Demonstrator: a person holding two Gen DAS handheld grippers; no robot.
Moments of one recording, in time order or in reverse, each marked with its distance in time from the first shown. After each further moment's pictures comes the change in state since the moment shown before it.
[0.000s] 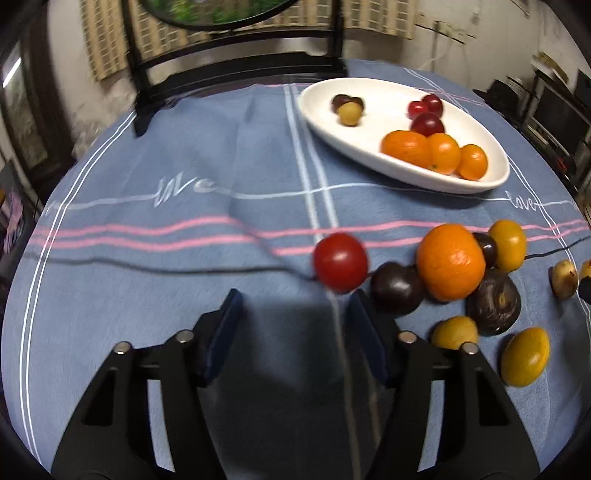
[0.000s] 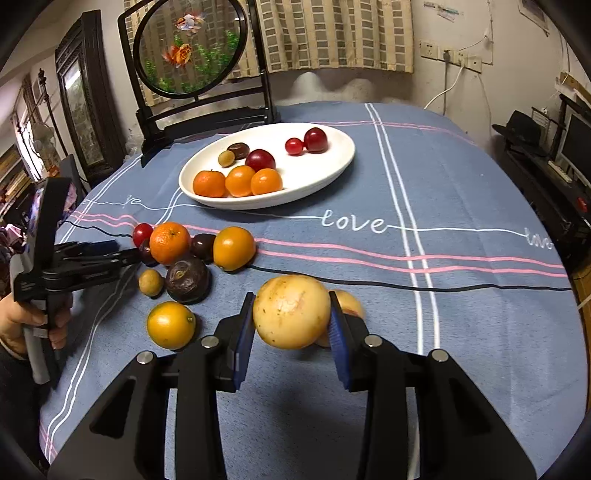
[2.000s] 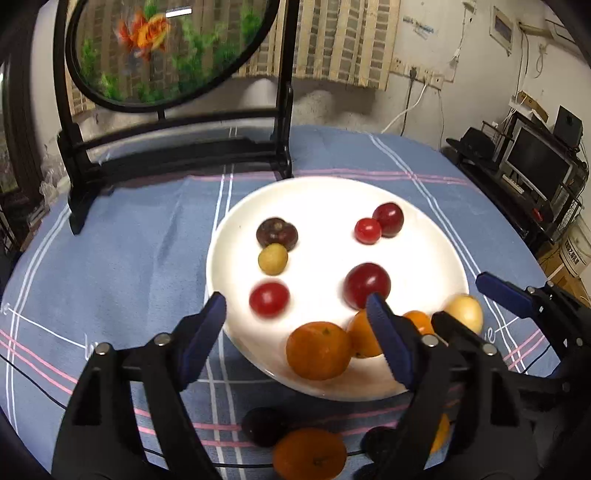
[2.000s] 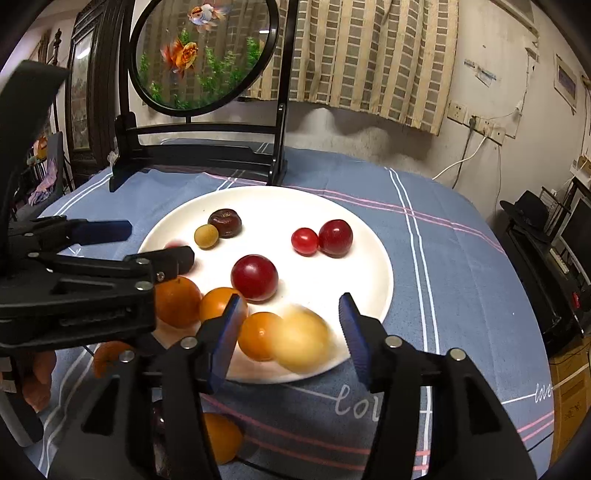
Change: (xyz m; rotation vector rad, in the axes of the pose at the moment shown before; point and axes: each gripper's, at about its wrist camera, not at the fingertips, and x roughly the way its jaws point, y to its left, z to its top) left arm 0.009 -0.049 0.120 -0.029 -0.177 -0.120; right arm 0.090 0.033 0.116 -0.184 -0.102 -0.128
